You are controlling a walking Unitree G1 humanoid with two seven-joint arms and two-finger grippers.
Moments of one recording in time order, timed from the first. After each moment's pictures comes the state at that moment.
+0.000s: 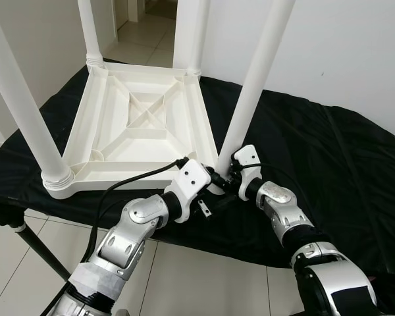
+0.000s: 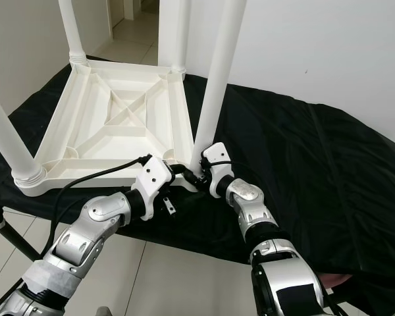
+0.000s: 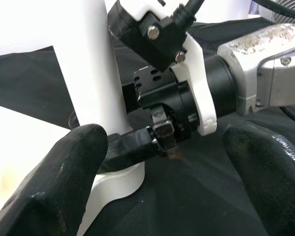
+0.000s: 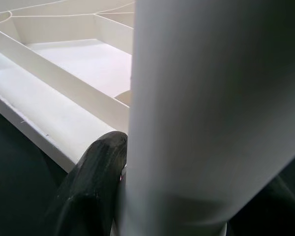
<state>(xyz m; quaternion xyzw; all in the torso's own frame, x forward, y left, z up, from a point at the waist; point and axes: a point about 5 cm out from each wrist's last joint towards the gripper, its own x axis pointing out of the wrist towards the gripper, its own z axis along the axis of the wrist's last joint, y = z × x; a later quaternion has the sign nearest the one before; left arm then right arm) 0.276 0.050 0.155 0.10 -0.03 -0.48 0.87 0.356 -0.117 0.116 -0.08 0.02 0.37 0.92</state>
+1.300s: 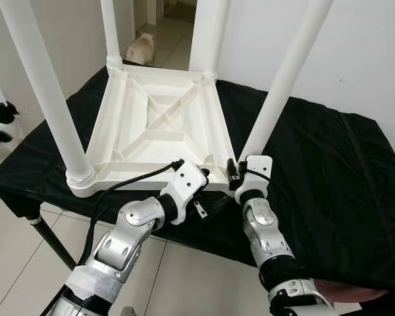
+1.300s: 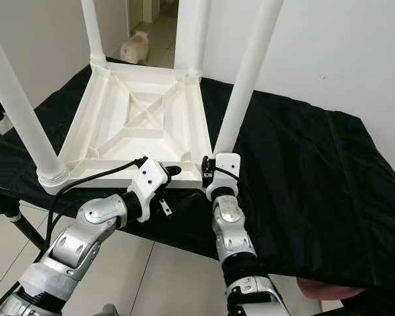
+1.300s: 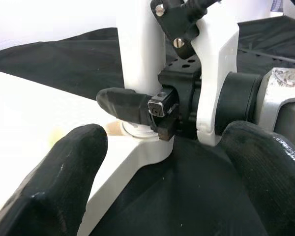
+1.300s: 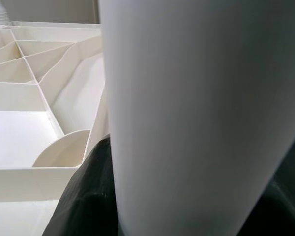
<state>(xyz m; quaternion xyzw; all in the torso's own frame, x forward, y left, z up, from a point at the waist) 0.275 0.054 0.151 0.10 -0.03 -0.47 0.87 0.330 -0.113 0.108 0.02 -0.03 -0.01 1.00</state>
